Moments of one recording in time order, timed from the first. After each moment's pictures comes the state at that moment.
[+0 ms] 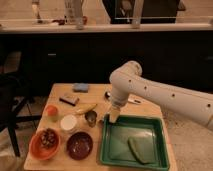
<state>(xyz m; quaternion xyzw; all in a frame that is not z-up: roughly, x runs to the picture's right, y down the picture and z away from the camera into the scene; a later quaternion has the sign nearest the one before) 0.045 0.100 0.727 -0.31 -0.04 0.13 0.94</state>
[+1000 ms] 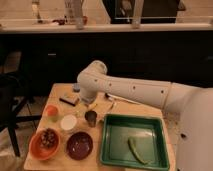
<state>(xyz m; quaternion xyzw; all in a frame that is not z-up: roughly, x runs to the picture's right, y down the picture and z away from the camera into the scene) -0.111 0.084 0.760 -0.31 -0.05 0.23 0.92</state>
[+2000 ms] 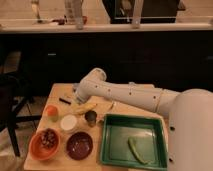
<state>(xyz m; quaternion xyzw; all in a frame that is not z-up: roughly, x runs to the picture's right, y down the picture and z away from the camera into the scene) -0.163 0.066 0.815 -0.27 -0.17 0.29 0.90</state>
